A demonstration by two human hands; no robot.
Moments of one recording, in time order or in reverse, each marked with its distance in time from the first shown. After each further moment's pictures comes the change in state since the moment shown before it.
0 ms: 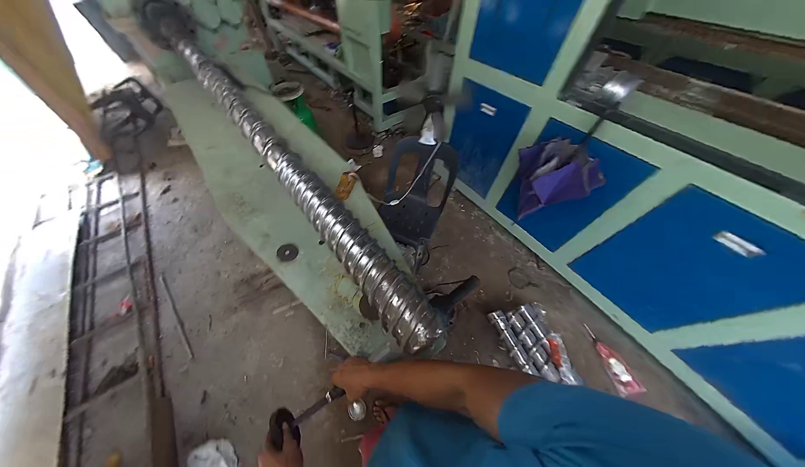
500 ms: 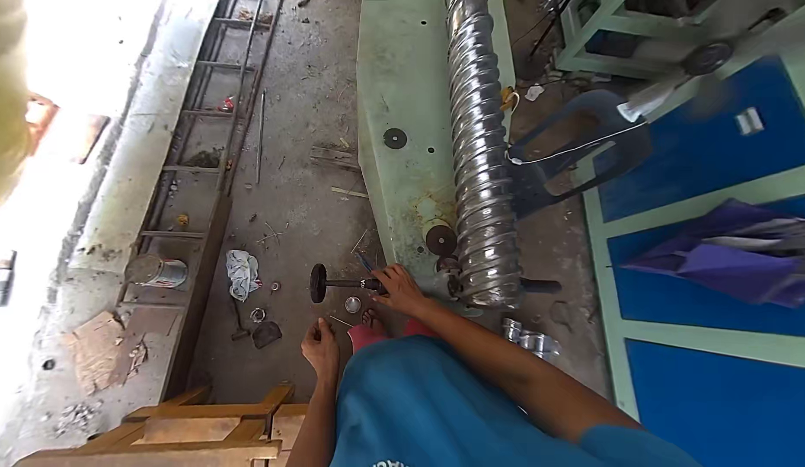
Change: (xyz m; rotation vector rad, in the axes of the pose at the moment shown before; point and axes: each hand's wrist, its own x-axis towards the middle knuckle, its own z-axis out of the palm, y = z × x) left_hand -0.101 -0.015 0.052 -0.609 0.320 -0.391; right_hand -0.014 0.014 0.035 -0.092 0.238 -0.018
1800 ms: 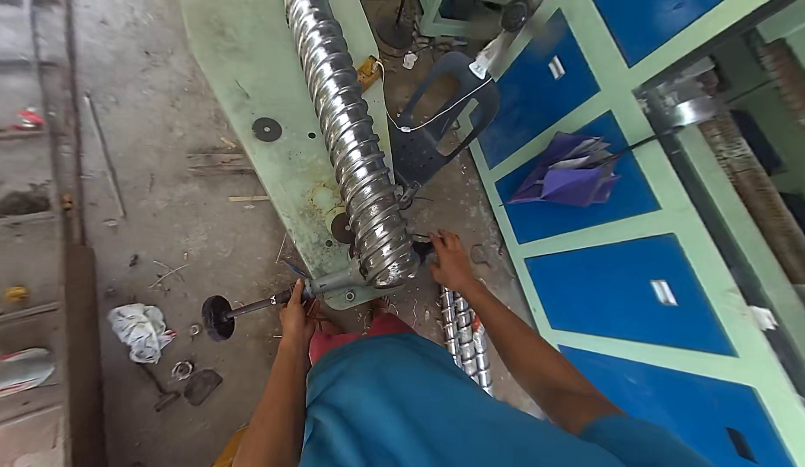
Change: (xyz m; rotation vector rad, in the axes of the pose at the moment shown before) left_hand -0.012 0.073 0.142 -0.475 -0.504 -0.621; right_hand -0.228 0.164 -0.113 0.014 0.287 0.710
